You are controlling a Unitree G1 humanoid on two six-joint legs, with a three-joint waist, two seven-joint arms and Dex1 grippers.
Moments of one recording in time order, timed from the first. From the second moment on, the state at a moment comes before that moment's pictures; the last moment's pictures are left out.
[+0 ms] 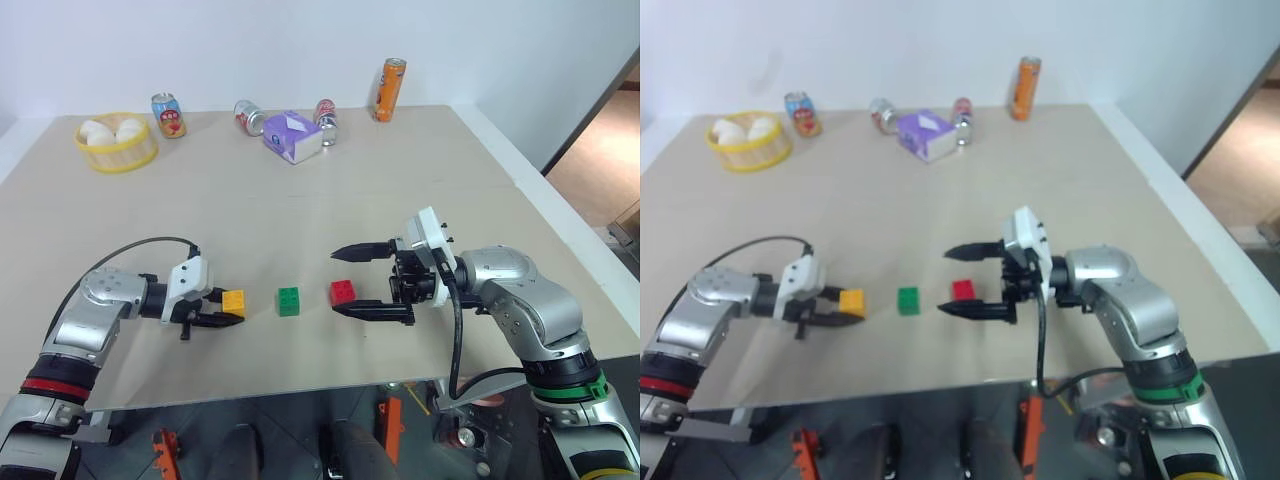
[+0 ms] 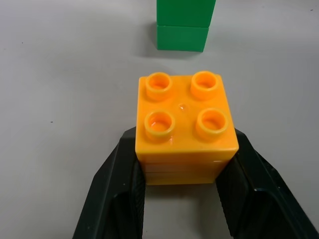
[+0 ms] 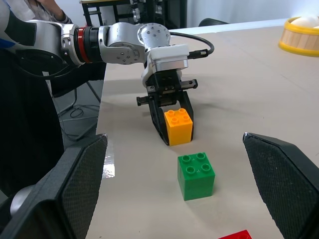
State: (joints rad) left arm -0.43 0.73 -0.12 0.26 -0.23 0.07 -1.36; right arm -0.52 -0.64 0.11 -0.23 0.60 0.51 1.19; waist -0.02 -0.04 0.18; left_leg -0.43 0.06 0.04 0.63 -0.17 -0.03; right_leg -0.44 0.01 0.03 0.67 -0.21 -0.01
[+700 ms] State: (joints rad) left arm -0.44 0.76 0.10 -0.10 -0.61 0.54 -1.25; right arm -0.49 -0.63 0.03 -0.26 0.72 0.56 1.16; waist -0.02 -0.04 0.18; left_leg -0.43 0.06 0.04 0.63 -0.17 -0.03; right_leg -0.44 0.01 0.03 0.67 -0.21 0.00
